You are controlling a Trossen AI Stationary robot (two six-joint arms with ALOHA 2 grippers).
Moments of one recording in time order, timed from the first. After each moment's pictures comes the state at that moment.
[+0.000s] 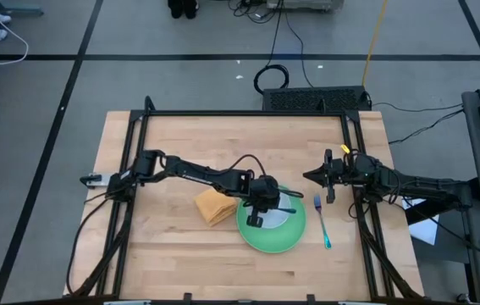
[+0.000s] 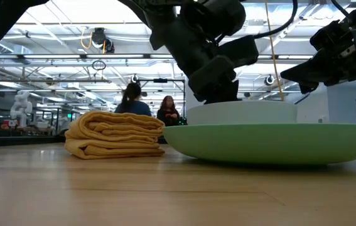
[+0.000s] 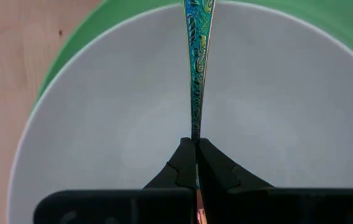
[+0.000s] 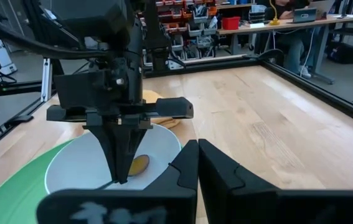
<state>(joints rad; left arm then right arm) -0.07 2.21 1.65 -0.37 0.09 0.23 -0.21 0.21 0.01 0.07 -0.16 0.08</state>
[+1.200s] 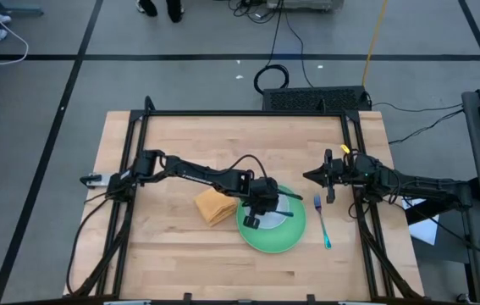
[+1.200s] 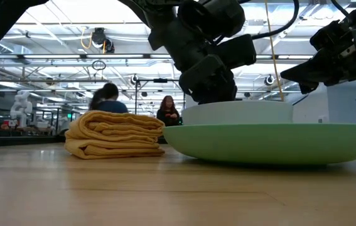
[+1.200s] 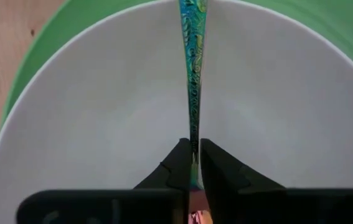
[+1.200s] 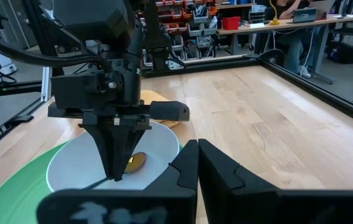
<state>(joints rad) -0.07 2.21 1.65 -0.41 0.15 0.28 -0.21 0.21 0.01 0.07 -0.16 0.08</state>
